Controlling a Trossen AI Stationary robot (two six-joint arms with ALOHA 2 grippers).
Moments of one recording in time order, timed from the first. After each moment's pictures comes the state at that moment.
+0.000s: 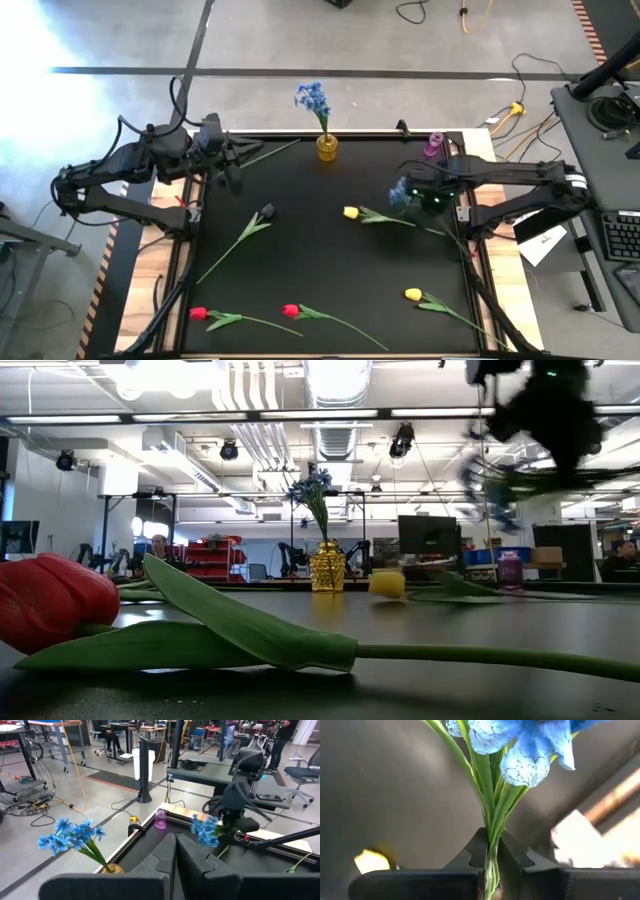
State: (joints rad) left arm 0.05 0.96 1.29 -0.52 -0.37 -0.14; right arm -0.14 1.20 1.07 -1.38 0.00 0.70
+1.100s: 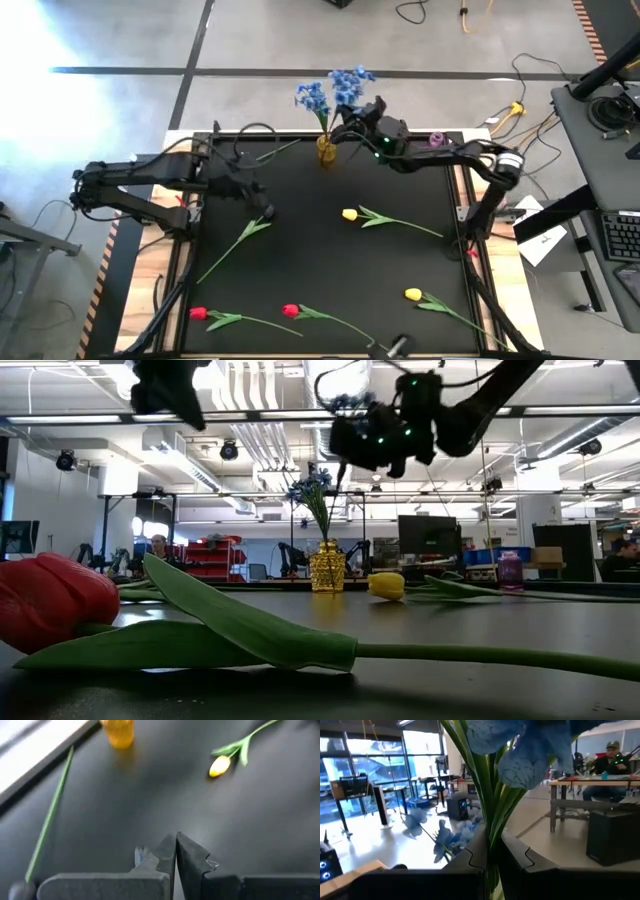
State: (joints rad) left arm 0.03 1.14 1.20 -1.02 -0.29 -0.57; right arm -0.48 1.76 1.02 0.90 0.39 0.00
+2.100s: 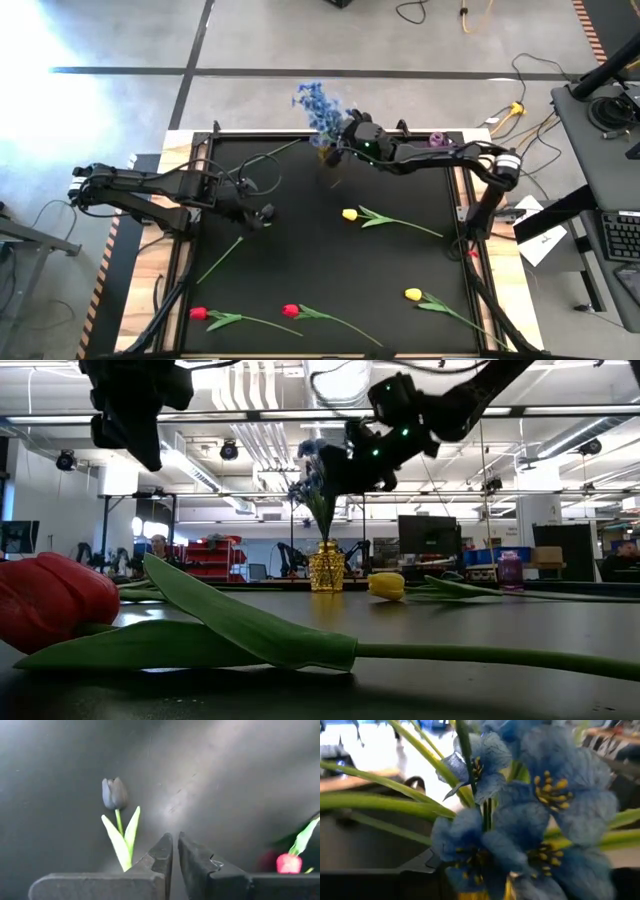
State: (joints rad) left arm -0.07 1.12 1.00 -1.01 -0.11 -0.75; right arm -0.41 1.73 1.09 0.38 0.31 -0.01
